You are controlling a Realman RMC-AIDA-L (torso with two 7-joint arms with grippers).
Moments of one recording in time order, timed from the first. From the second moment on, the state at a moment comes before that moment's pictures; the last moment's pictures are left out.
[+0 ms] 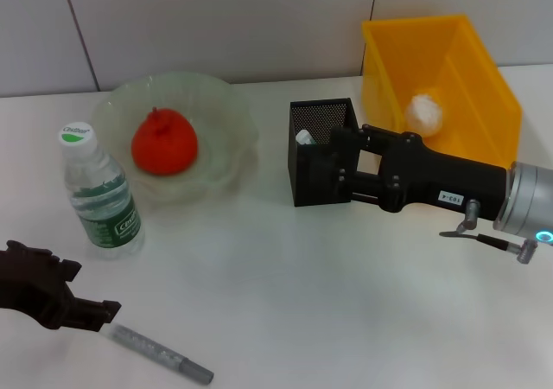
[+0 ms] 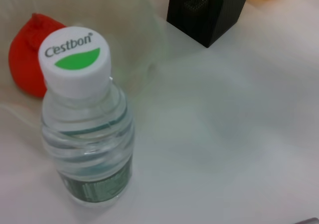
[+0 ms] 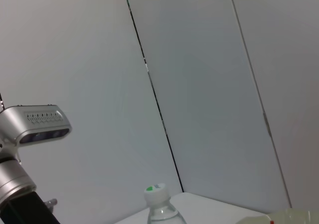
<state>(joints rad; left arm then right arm) -0.26 -2.07 1.28 1.70 2.42 1.66 -2.36 0.44 2.08 2.18 0.60 1.67 -1.48 1.28</state>
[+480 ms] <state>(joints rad) -0.29 -2.07 1.29 1.70 2.45 1.67 -2.39 0.45 2.08 2.18 0.60 1.67 -1.46 1.28</state>
